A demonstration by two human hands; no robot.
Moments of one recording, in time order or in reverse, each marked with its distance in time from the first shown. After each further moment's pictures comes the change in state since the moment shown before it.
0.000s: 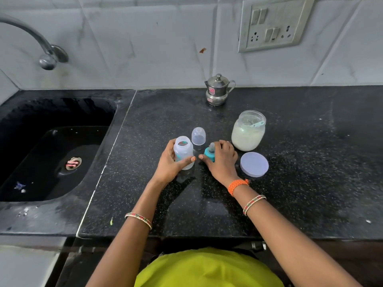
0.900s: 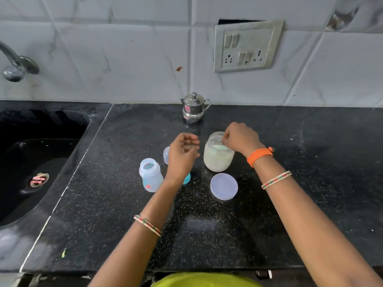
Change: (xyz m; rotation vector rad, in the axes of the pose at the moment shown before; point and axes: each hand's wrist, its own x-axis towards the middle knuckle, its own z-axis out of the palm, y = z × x) left_hand 0.044 0.089 0.119 -0.167 0.168 0.025; right_hand 0.093 0.031 -0.165 -0.300 -0.180 0.056
